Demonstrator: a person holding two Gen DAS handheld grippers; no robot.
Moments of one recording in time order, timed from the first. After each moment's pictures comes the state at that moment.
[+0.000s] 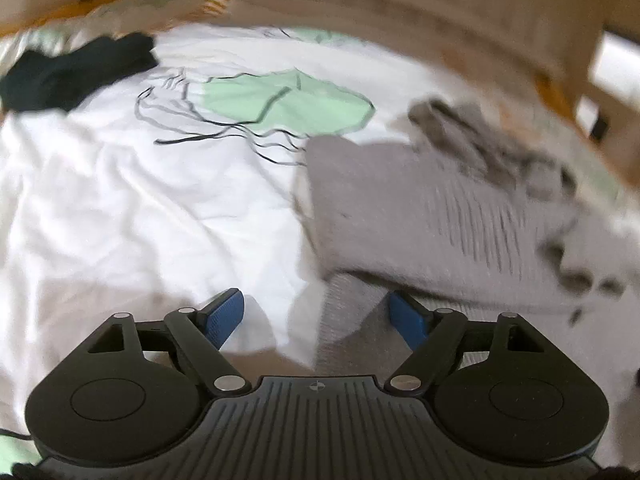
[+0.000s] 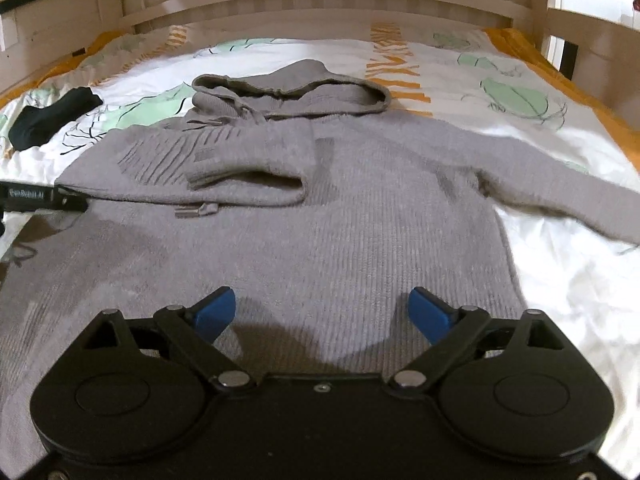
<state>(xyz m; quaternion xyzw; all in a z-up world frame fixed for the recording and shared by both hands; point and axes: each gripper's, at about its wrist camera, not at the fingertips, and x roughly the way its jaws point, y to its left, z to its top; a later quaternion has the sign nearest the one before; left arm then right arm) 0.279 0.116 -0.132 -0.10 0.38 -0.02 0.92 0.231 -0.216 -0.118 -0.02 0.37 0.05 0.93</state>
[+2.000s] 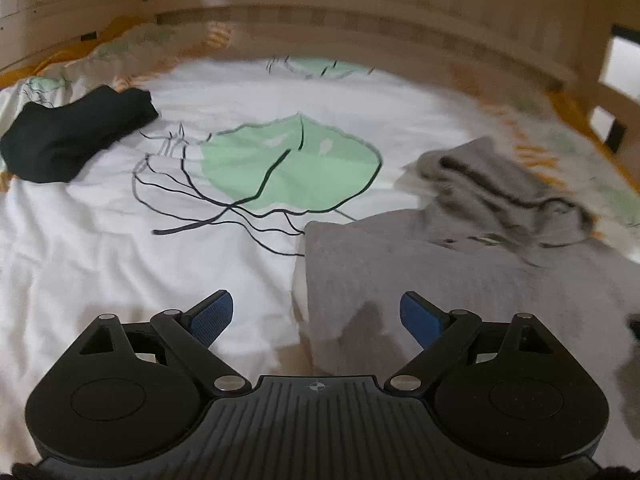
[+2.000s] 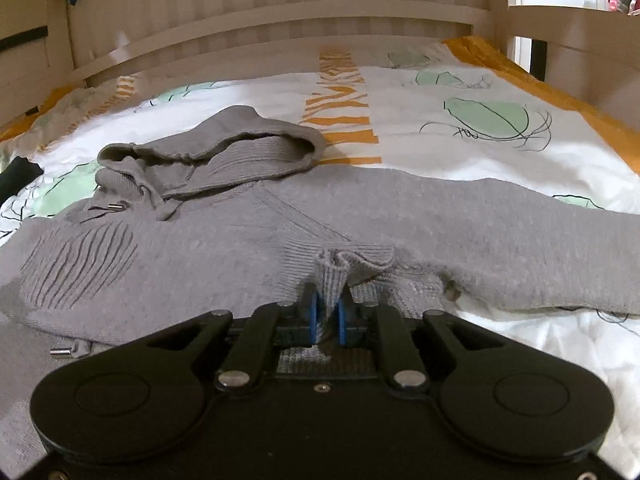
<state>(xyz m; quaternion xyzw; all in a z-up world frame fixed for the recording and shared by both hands) 0.343 0.102 -0.101 -0.04 0.37 0.02 0.93 0.321 -0.282 -0.139 0.05 0.33 0.01 0.94</state>
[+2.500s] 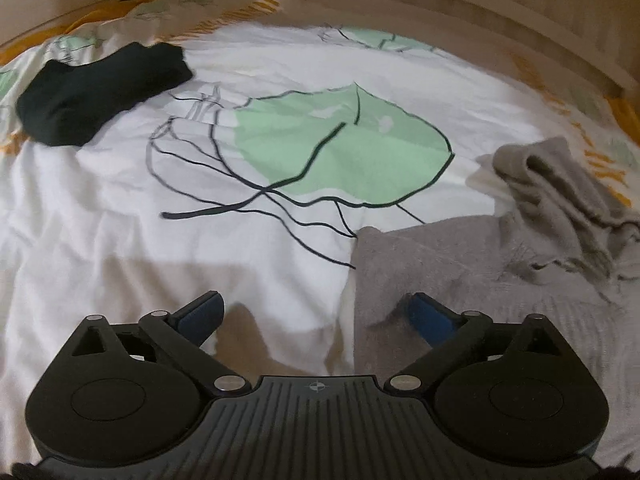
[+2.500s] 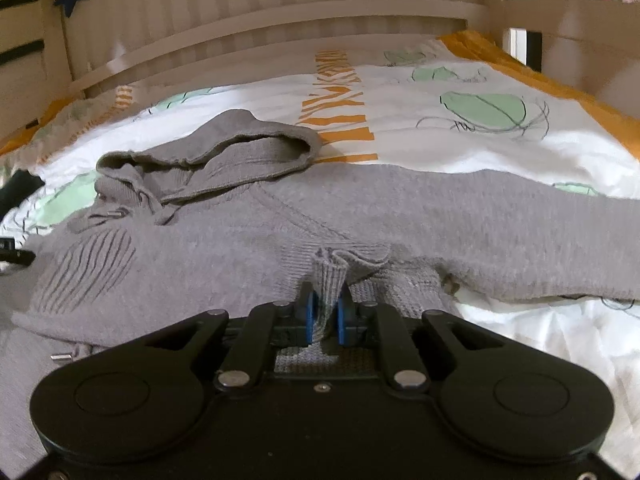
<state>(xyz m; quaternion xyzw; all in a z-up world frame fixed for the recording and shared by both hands) 0.376 0.123 -0.123 -0.08 0.40 0.09 0.91 0.321 -0.293 -0.140 0.09 0.33 0.02 0.94</state>
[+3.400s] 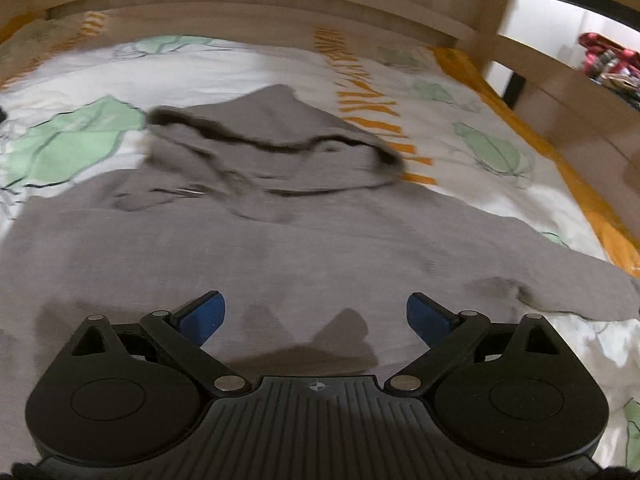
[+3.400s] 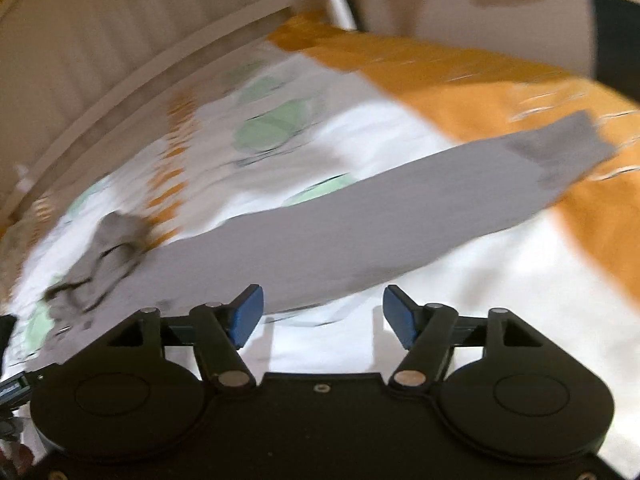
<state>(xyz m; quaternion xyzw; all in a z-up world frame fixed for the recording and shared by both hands) 0.327 -0.106 -0.105 -0.05 0.39 -0.12 0.91 0.236 -0.508 -0.082 0.24 0.35 -0.14 0.89</state>
